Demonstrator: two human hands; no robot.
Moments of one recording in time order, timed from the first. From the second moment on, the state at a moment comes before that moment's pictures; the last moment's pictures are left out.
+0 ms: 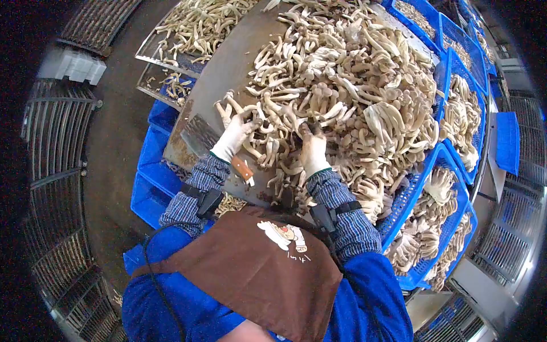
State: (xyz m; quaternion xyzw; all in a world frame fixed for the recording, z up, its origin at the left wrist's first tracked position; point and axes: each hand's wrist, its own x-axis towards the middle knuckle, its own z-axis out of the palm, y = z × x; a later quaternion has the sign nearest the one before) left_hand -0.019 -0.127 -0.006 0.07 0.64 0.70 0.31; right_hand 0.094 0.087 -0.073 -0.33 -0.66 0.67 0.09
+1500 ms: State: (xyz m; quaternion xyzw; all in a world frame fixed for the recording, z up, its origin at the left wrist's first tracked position) left_hand 0.098 -0.238 0.027 0.01 0.82 0.46 0.34; right_hand 0.130 0.076 0.047 -0.17 -0.86 0.45 0.19
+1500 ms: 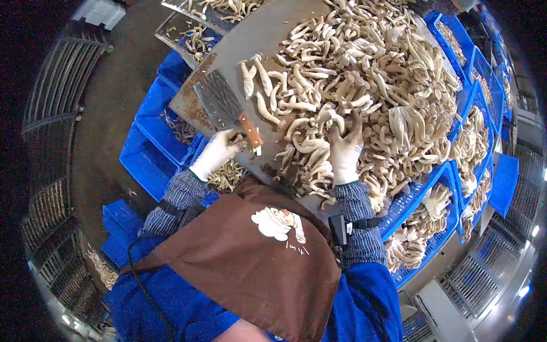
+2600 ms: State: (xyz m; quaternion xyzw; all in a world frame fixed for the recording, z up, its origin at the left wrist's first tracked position) left_hand 0.013 -0.082 -0.041 0.06 0.71 0.54 0.45; right_hand 0.072 0.090 -0.045 -0.22 -0.92 0.32 -0.02
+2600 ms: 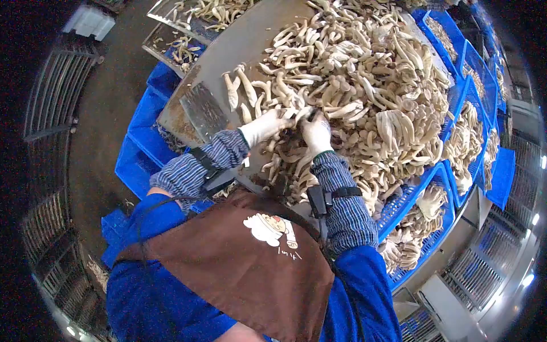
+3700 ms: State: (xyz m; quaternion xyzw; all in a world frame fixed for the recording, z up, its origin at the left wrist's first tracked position) left_hand -0.017 -0.096 0.011 -0.01 0.66 0.62 0.43; right_hand 0.078 0.077 0.040 -0.01 -0.89 0.45 0.00
